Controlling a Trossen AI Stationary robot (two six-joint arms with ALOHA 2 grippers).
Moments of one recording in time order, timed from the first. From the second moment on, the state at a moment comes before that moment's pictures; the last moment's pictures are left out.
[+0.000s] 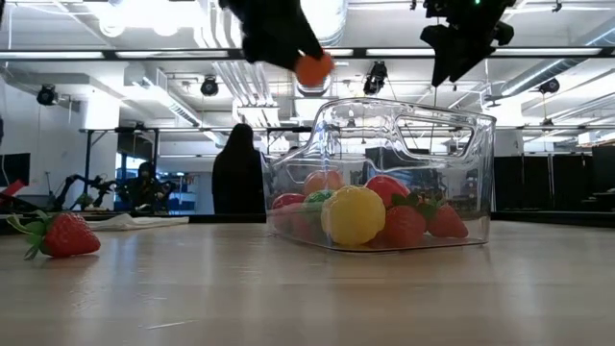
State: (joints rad) left arm -0.03 1.55 1.38 -0.54 -0.22 -0.17; right arm -0.11 1.20 1.18 -1.08 0.83 0.54
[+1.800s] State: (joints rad) left arm -0.45 1.60 1.11 -0.87 0.03 -0.68; right arm -0.21 1.20 1.16 -0.93 0.78 0.35
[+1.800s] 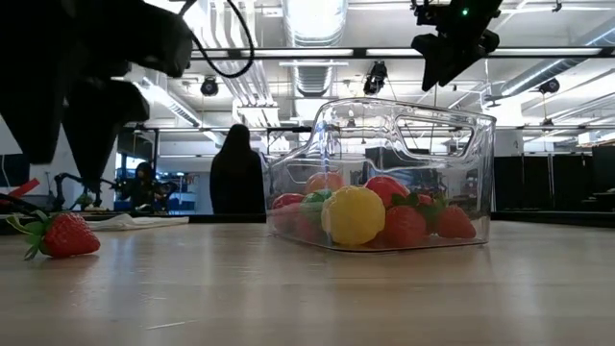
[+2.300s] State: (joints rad) left arm -0.45 1.60 0.98 -0.70 -0.04 -0.73; right arm -0.21 1.20 1.16 -0.93 0.78 0.35
